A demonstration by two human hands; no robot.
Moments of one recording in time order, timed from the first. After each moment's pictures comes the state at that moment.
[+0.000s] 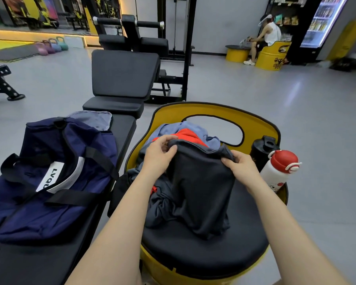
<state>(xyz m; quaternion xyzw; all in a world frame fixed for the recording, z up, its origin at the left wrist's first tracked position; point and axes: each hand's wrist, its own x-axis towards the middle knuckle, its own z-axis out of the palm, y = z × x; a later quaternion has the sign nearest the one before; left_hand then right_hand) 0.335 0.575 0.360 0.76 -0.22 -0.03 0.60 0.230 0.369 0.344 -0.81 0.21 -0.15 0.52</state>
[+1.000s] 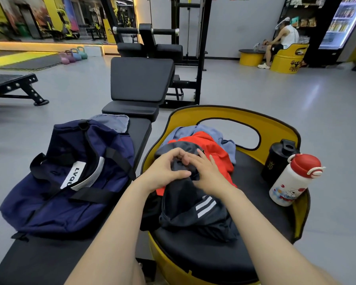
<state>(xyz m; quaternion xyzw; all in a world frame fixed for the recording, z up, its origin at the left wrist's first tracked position) 0.317 0.630 0.371 0.77 -0.36 -0.14 0.50 0.280 0.456 0.323 -0.97 -0.05 -0.06 0.23</state>
